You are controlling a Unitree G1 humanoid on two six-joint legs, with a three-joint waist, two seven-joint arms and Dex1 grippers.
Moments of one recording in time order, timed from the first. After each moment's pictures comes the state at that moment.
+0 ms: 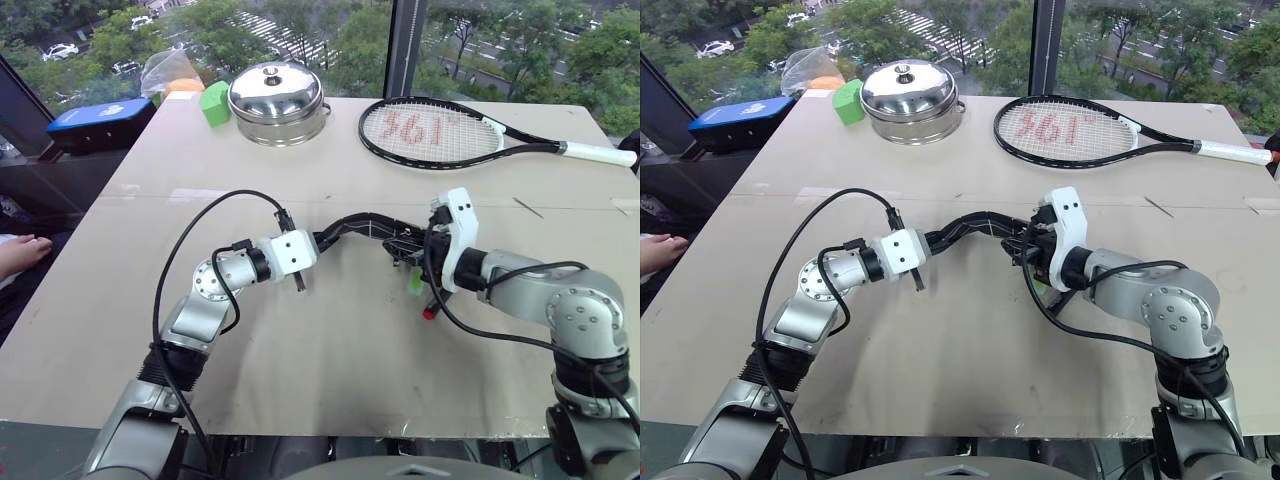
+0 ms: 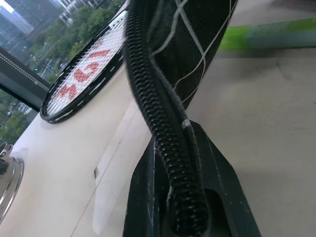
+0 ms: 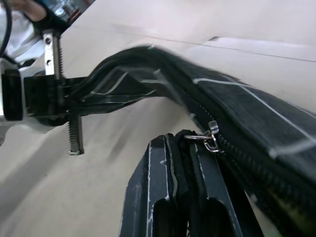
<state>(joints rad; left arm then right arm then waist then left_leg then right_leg) -0.38 0.56 -0.18 0.13 0.05 -0.28 -0.77 -0.48 -0.39 0.00 -0.45 1.10 1.22 -0.03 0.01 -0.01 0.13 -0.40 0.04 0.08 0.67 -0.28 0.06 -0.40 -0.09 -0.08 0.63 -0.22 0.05</state>
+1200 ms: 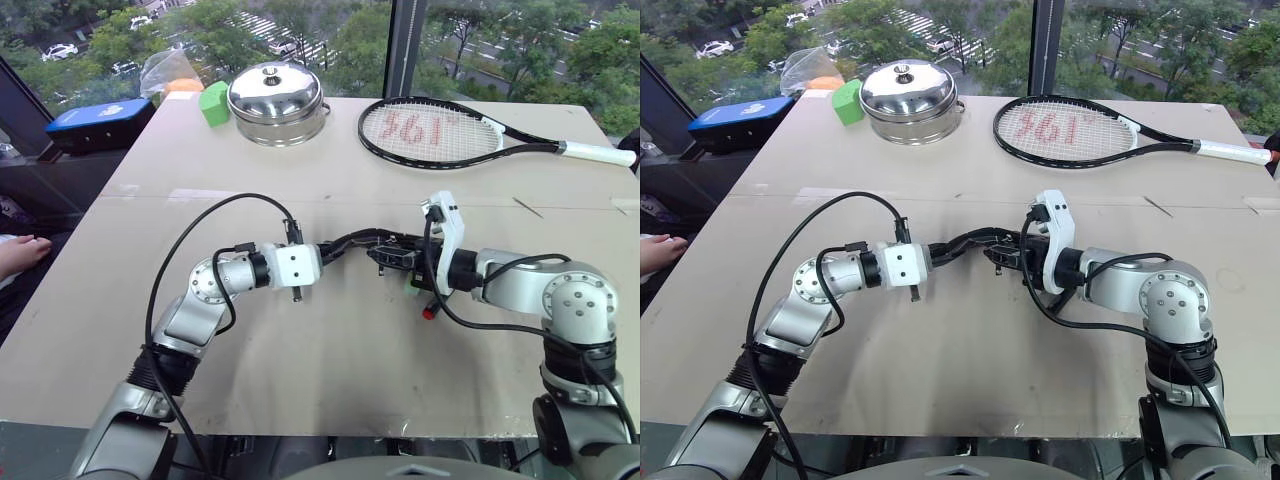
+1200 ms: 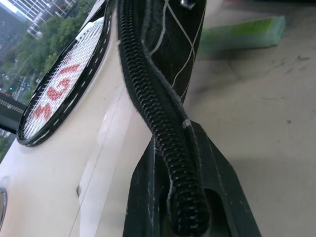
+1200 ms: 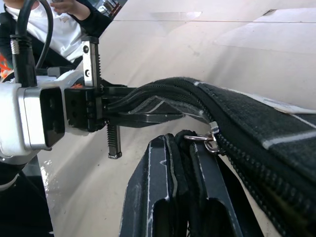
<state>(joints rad) -0.38 0.60 -0.21 0.05 0.07 -0.28 -0.86 -0.50 -0.31 -0.06 -0.37 1.26 1.31 -0.03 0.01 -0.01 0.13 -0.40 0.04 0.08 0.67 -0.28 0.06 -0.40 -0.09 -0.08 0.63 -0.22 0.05</state>
